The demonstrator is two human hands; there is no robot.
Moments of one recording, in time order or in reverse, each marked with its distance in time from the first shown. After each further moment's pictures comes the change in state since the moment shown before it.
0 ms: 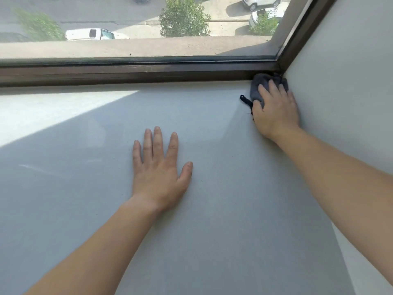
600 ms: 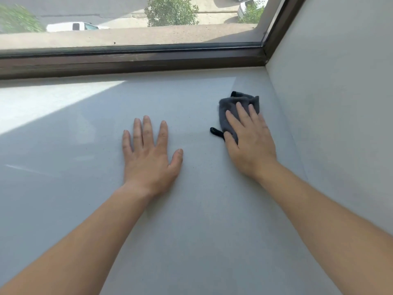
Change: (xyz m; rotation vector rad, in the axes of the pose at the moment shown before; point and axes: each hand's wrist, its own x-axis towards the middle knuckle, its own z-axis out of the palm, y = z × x) left_hand 0.000 0.002 0.002 0.005 -0.003 0.002; right_hand -0.116 -0.018 0.013 0.103 -0.033 -0.184
